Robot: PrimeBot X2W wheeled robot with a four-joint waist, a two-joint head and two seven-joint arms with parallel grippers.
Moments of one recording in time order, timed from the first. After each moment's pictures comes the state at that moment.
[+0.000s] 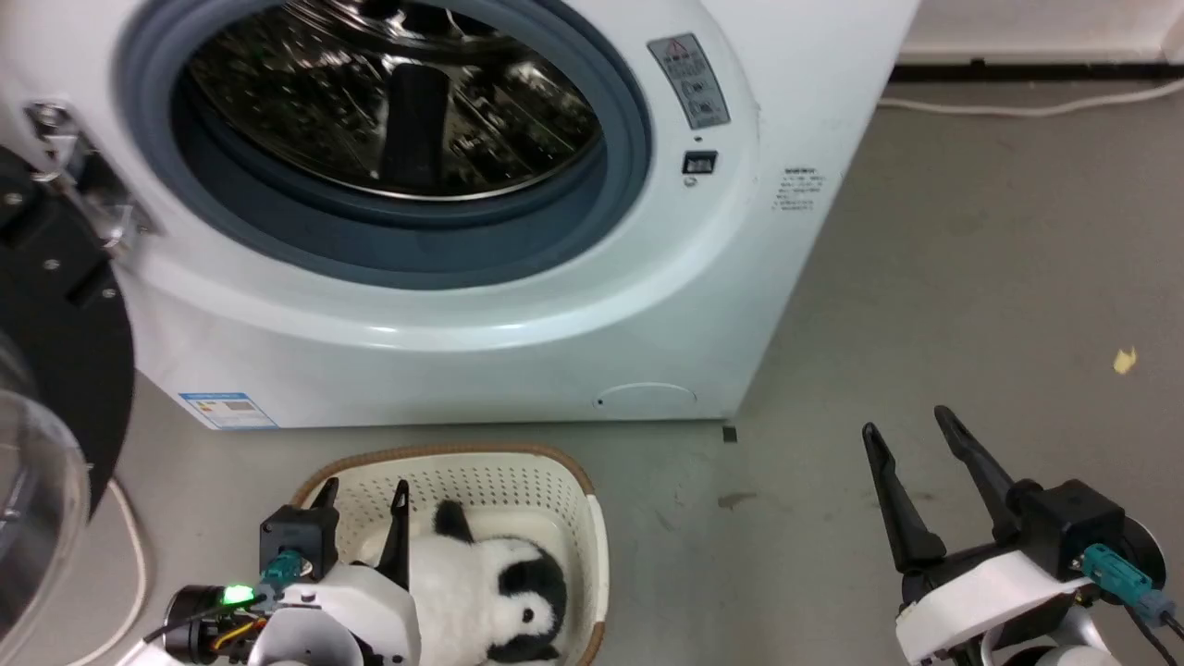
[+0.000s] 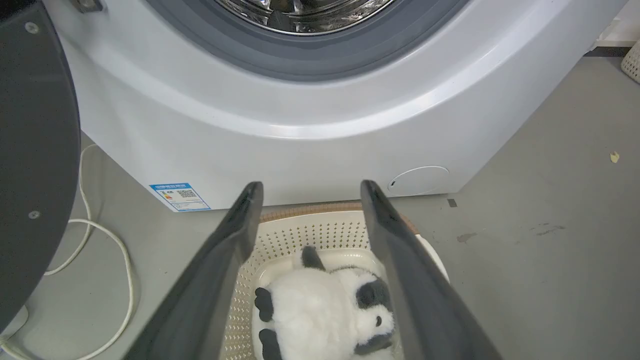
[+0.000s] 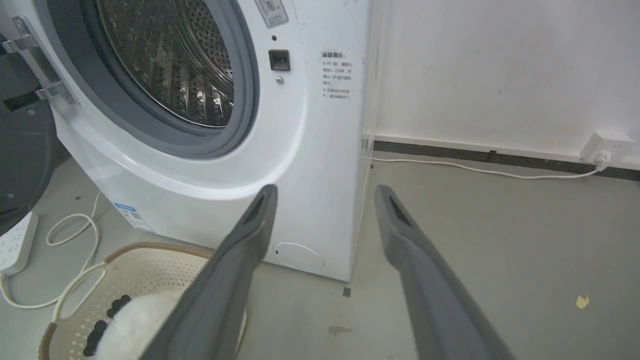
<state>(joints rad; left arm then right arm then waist) -0.09 0.09 -0.03 0.25 -0.06 -0.02 -0.03 -0.03 -0.05 0.02 -0.01 0.08 0.13 -0.07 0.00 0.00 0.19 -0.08</state>
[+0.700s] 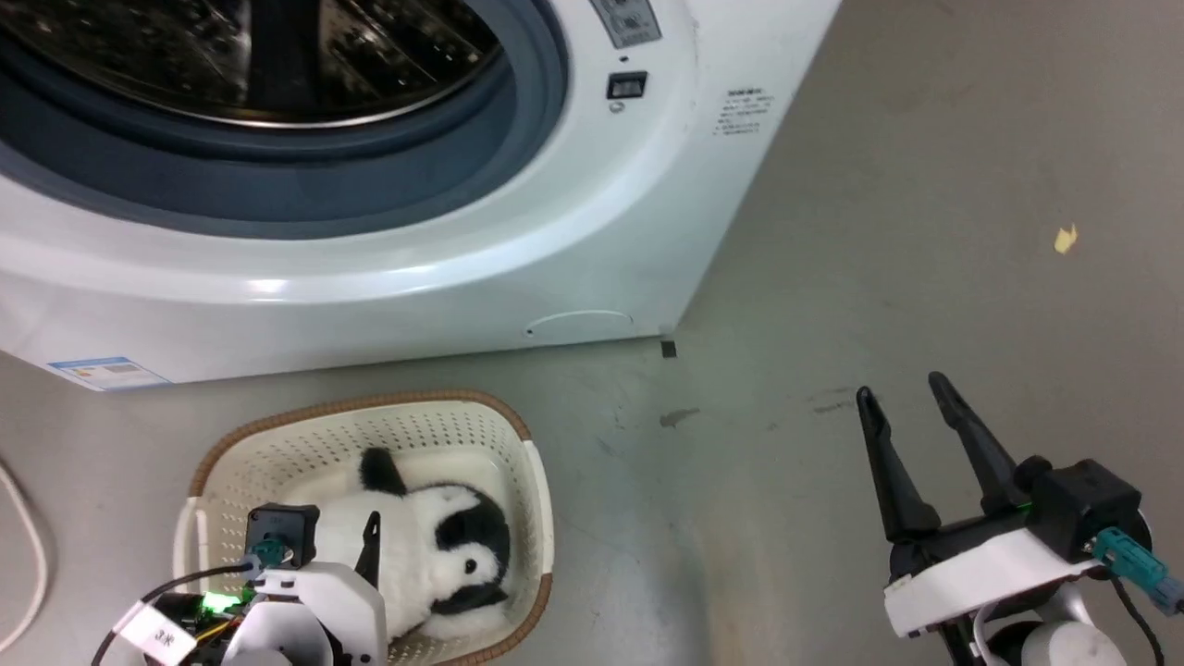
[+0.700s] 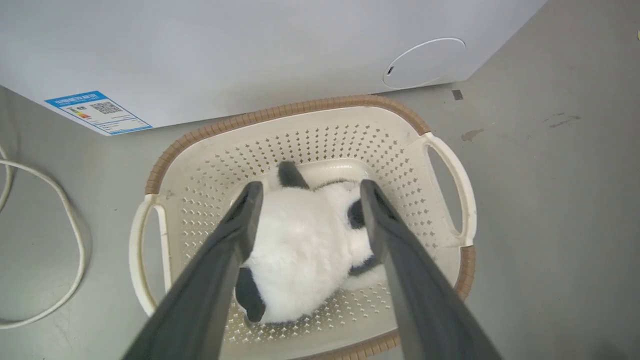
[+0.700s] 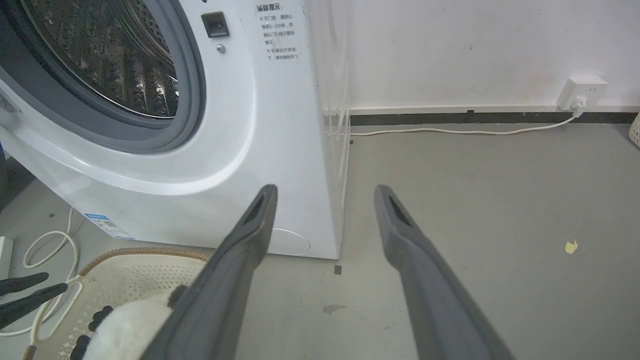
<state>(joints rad) -0.19 0.17 -0.05 0.50 -0.11 -0.03 0.00 -0.08 -0.05 0.06 -0.02 0.17 0.13 -0.11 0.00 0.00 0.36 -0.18</state>
